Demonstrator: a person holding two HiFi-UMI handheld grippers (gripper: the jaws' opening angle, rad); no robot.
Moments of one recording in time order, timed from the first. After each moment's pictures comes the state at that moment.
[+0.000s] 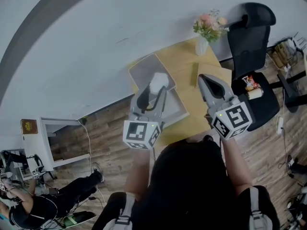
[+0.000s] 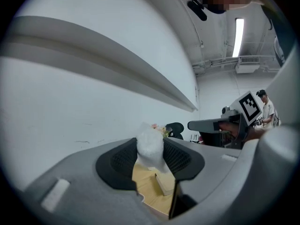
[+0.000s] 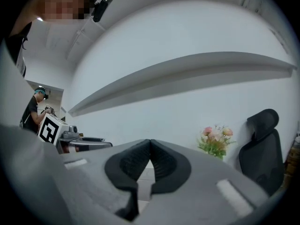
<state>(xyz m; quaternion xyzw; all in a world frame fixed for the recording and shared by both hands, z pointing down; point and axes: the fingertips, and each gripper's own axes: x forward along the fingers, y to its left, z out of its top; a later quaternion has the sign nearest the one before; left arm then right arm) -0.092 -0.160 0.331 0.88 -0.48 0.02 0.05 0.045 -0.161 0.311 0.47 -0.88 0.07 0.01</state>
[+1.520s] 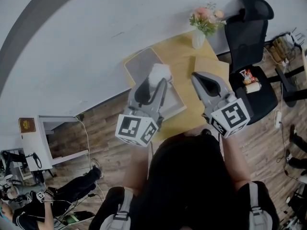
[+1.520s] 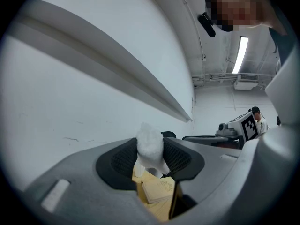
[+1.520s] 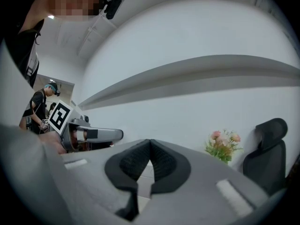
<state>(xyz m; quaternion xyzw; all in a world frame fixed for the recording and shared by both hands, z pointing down) -0.079 -0.152 0.306 0.89 -0.45 -0.04 0.09 0.028 -0.141 0.309 0.43 -0.90 0.03 0.04</state>
